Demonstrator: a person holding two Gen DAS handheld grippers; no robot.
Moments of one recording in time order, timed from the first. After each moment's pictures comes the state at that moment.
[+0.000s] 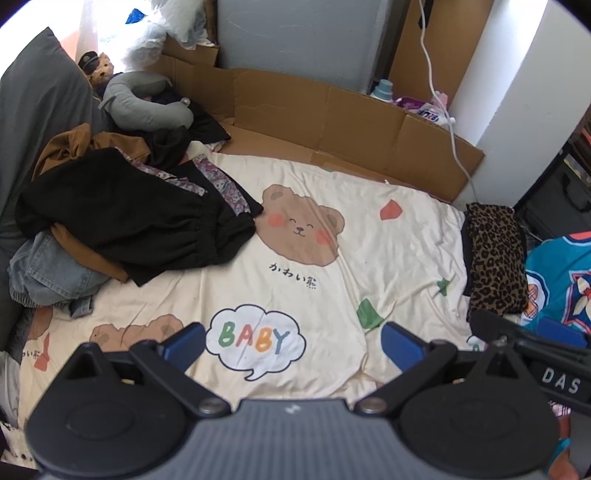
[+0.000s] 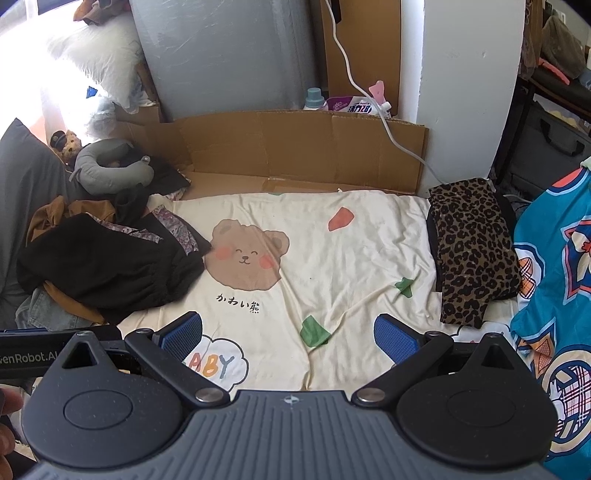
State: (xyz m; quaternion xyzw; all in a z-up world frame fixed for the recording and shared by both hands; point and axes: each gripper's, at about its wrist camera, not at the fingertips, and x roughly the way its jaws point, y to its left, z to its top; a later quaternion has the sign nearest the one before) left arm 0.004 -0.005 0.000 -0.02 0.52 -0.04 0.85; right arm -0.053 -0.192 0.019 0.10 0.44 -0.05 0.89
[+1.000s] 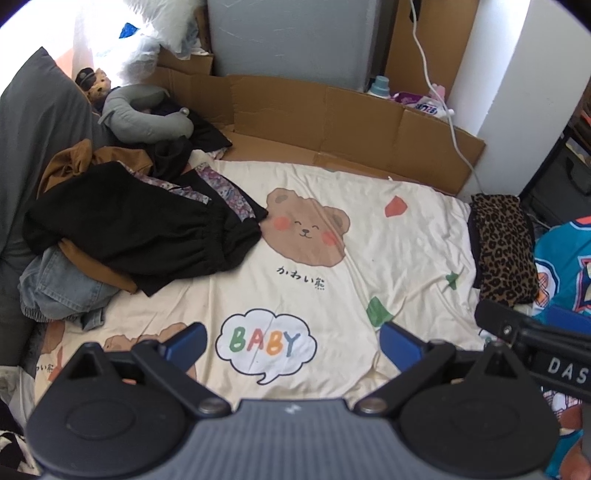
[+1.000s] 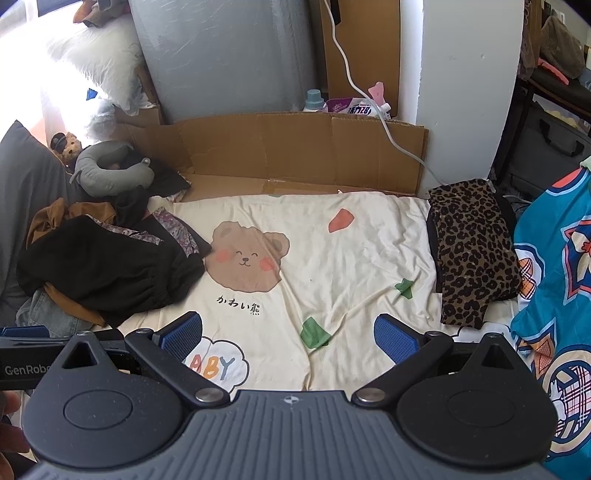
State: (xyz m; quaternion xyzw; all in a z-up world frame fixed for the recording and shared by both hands) left arm 0.000 -0.015 0.001 0.02 0.51 -0.03 0.86; right arm -0.054 -0.192 0.021 0.11 0.43 -0.05 0.89
